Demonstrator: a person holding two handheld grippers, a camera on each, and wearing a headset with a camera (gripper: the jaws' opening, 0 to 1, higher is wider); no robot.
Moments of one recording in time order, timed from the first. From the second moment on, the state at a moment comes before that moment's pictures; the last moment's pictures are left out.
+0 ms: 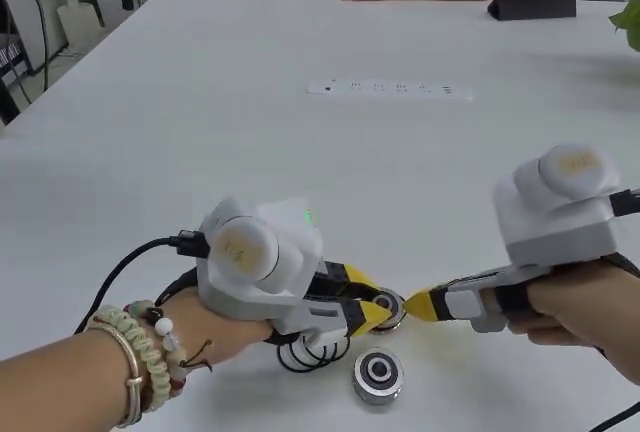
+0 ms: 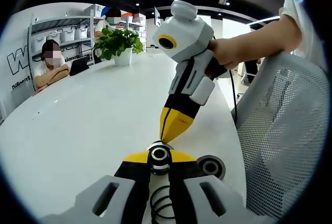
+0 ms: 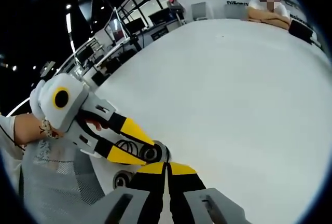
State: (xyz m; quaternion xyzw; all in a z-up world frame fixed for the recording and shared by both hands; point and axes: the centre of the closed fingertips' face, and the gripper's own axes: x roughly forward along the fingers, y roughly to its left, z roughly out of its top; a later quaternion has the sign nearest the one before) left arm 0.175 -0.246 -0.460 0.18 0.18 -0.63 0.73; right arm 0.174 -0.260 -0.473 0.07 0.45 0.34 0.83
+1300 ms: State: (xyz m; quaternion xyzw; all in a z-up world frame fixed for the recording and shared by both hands) left arm 0.176 -0.247 -0.460 0.18 0.18 -0.63 0.74; right arm 0.172 -0.241 -0.453 0.05 0.41 0.37 0.83
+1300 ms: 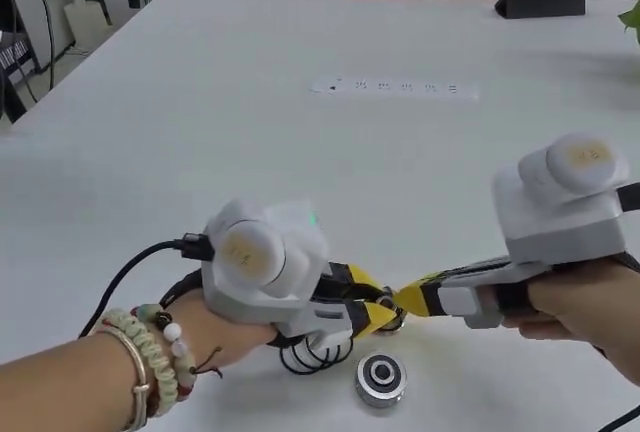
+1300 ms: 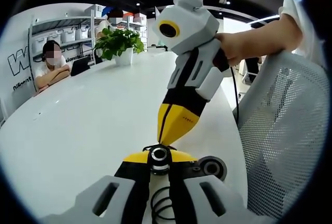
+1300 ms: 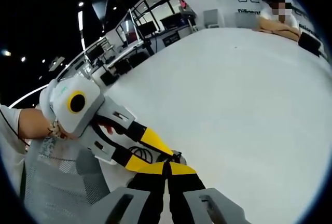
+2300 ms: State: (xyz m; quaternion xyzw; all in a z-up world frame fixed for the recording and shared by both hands) left arm 0.185 -0.234 -0.433 0.14 0.21 -0.62 0.74; right arm 0.177 -0.247 -0.447 0.07 0.40 0.36 0.84
